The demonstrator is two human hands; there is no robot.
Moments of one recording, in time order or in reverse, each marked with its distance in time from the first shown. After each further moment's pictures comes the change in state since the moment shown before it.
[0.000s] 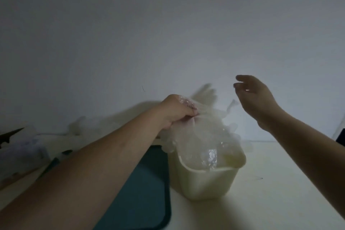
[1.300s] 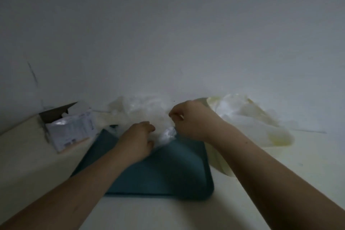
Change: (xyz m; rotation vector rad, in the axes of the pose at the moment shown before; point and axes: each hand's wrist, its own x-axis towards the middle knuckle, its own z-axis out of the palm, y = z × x) left_hand -0.132 -0.158 -0.142 0.964 0.151 0.017; right_hand -0.117 -0.079 0.184 -0.572 -0.652 -0.305
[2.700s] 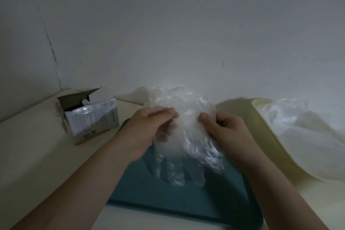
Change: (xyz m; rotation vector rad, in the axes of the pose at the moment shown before) left_hand -0.002 -0.041 -0.045 -1.372 -0.009 -0.280; right_hand 0.034 0.007 0.078 1.044 0.198 0.133
